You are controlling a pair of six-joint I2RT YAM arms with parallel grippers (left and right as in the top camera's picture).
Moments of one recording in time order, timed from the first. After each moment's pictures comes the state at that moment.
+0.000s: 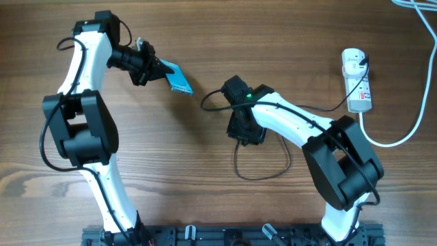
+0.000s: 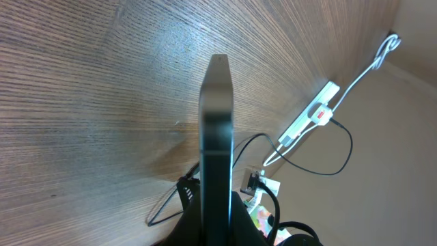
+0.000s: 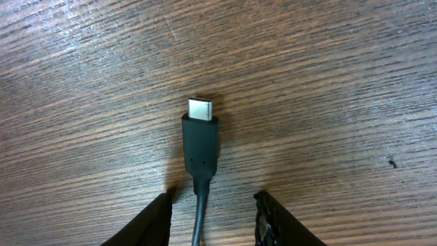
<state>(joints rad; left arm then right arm) 0.09 2.24 1.89 -1.26 0.83 -0.46 0.62 1.97 1.25 -0.83 -0.08 0.90</state>
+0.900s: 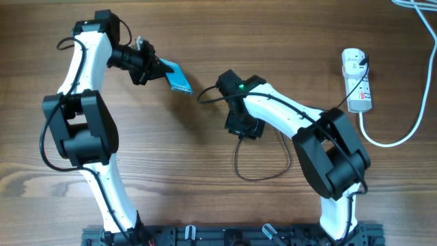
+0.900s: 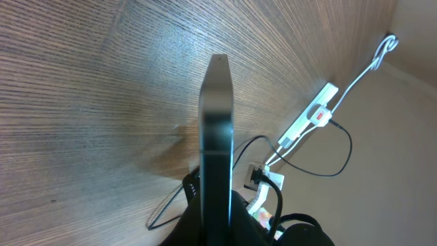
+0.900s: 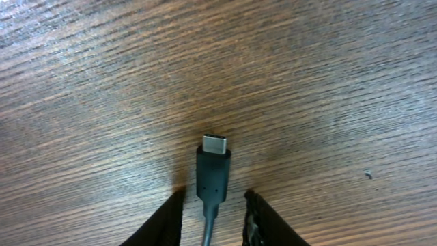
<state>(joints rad) 0.09 2.24 1.89 -1.25 0.83 -0.46 0.62 2.07 1.40 -0.96 -0.03 0.91</state>
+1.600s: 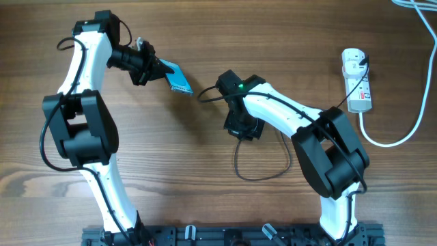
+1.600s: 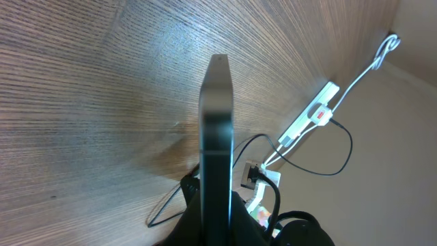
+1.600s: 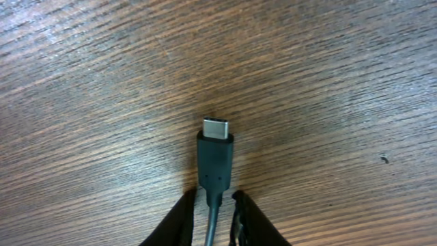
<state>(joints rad) 0.09 2.24 1.89 -1.26 0.83 -0.46 0.62 2.08 1.40 -0.98 -0.07 0.94</state>
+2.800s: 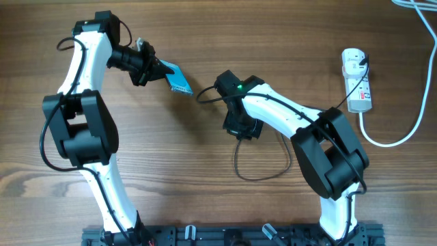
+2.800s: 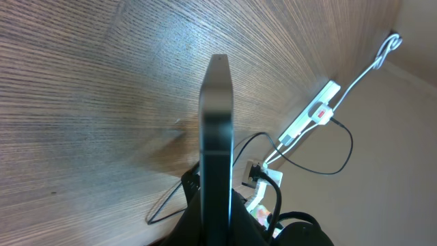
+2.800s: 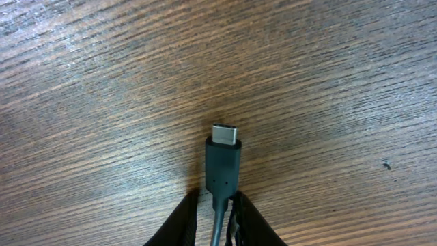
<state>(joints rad) 0.09 2.24 1.89 -1.27 0.83 -0.46 0.63 2.08 1.40 -0.96 -0.04 0.94</state>
